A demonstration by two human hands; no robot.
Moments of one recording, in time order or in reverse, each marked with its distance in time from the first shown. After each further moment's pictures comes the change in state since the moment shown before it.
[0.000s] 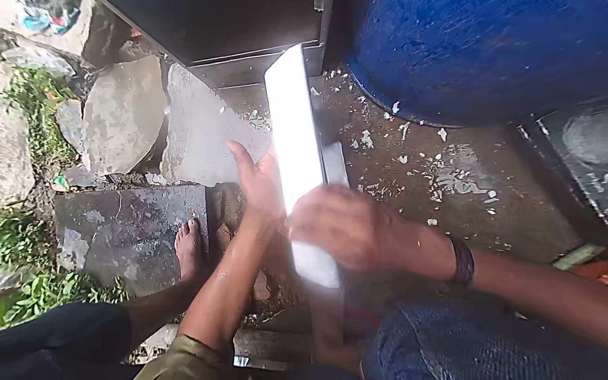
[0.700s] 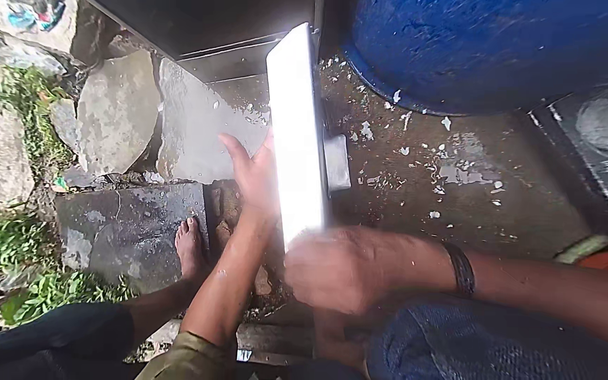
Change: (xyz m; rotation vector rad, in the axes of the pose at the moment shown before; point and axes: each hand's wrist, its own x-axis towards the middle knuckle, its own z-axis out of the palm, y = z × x) left_hand 0.005 0.001 0.001 0.086 0.019 -0.001; right_hand -0.008 -0.020 0.014 0.245 -0.154 -0.267
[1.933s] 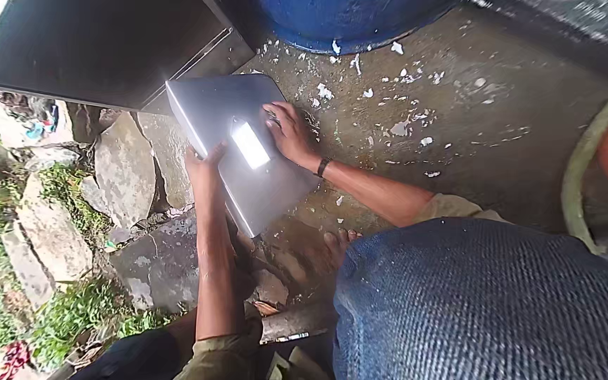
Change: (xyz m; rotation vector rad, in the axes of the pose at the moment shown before) left_hand 0.012 0.028 -0.045 0.993 0.493 -0.053; right_hand -0.028 0.134 0.067 -0.432 0.897 1.211
